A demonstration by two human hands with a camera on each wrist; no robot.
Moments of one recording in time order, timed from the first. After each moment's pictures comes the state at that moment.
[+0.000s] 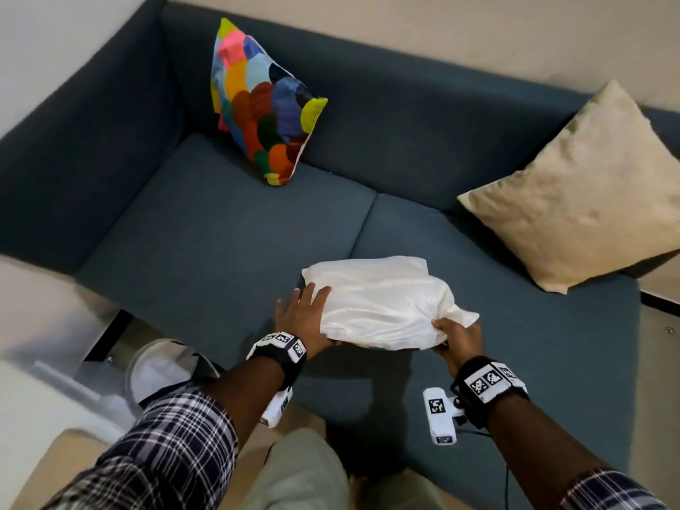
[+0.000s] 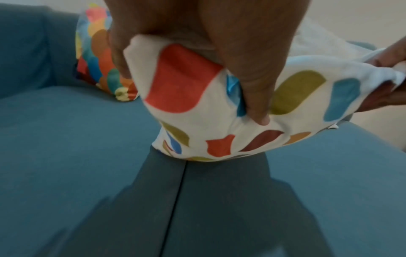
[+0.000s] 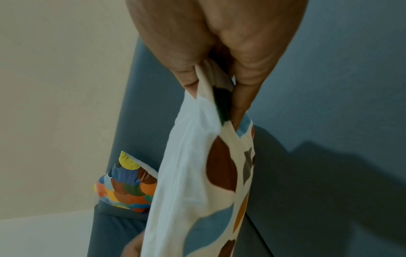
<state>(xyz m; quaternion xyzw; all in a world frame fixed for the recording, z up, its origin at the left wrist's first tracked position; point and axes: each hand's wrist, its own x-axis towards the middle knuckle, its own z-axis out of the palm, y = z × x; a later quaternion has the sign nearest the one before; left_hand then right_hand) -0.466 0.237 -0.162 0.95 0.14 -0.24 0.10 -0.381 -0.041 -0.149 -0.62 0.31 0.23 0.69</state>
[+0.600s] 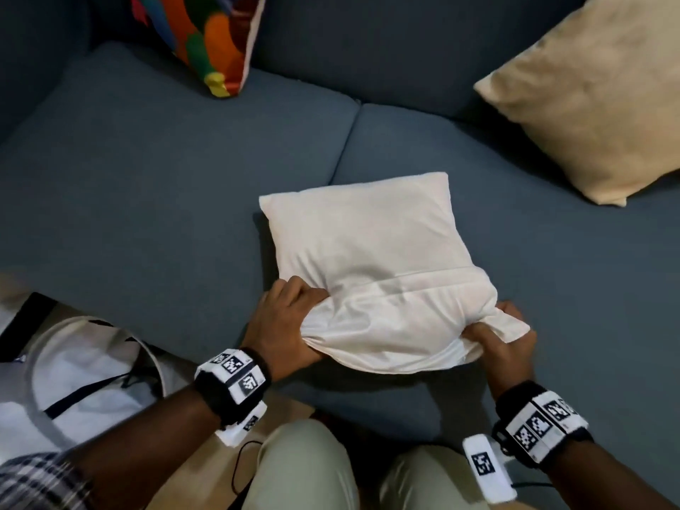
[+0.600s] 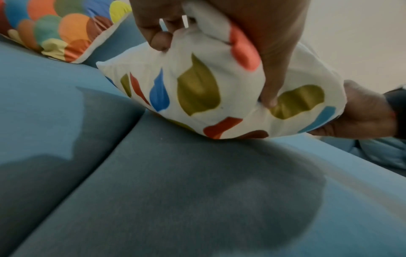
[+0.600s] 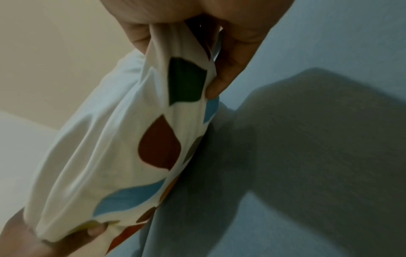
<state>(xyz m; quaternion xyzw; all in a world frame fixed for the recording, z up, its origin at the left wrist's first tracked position) -0.558 0.223 -0.338 0.97 -0.03 0.04 0.24 -0.479 -0.106 -0.348 -0.73 0.09 0.04 0.67</state>
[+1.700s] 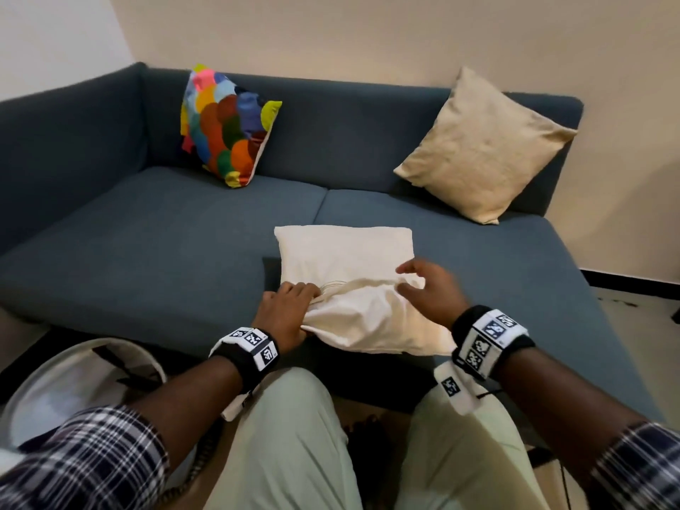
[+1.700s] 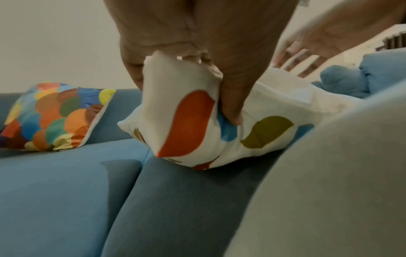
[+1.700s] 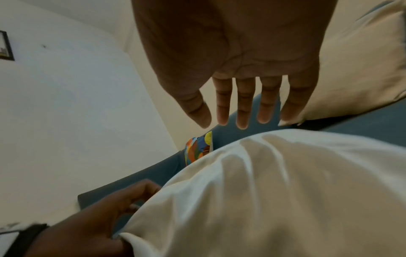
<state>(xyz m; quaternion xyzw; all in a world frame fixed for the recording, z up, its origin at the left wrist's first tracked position) -0.677 0.180 -0.321 1.00 -0.04 0.02 0.04 -0.604 -0.106 -0.282 -0.92 -0.13 0.00 0.37</state>
